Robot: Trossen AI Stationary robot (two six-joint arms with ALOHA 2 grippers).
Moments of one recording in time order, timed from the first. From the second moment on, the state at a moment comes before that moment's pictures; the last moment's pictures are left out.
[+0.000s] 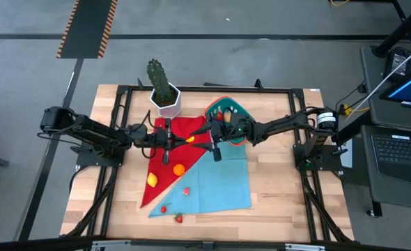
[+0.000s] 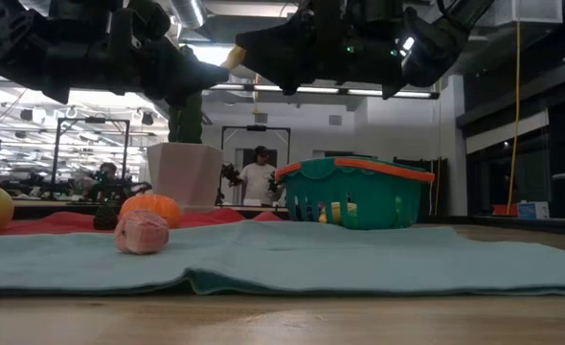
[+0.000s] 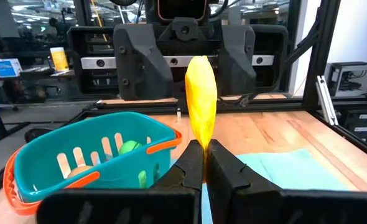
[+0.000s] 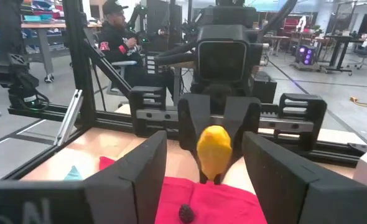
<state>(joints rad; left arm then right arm) 0.03 1.25 0.25 1.01 -0.02 0.04 -0.09 1.81 0.94 0.89 -0.31 -0.05</state>
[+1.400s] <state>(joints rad) 0.04 1.25 0.24 1.00 -0.01 0.04 -0.09 1.88 1.01 0.86 -0.31 -0.06</state>
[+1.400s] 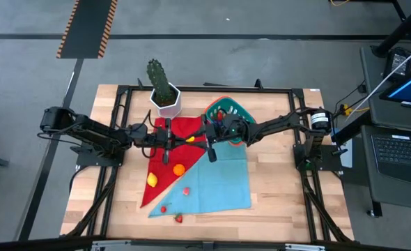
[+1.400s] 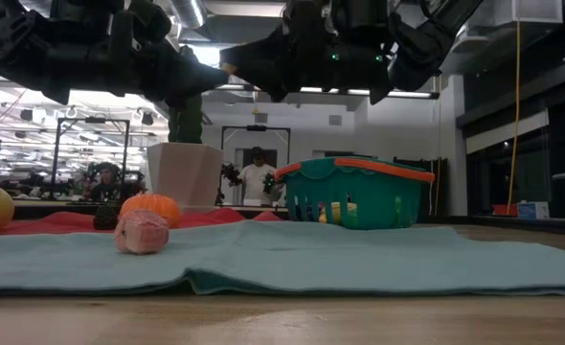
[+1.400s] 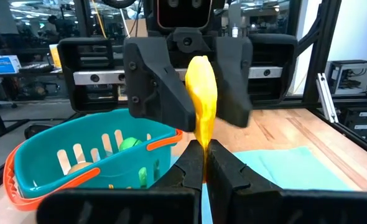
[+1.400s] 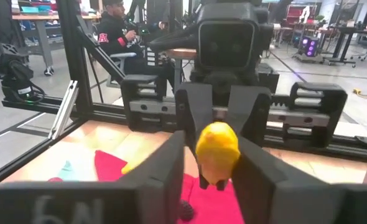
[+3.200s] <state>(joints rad) 0.04 0.83 0.08 0.77 -0.04 0.03 -0.30 1.78 1.01 0.55 -0.39 0.01</state>
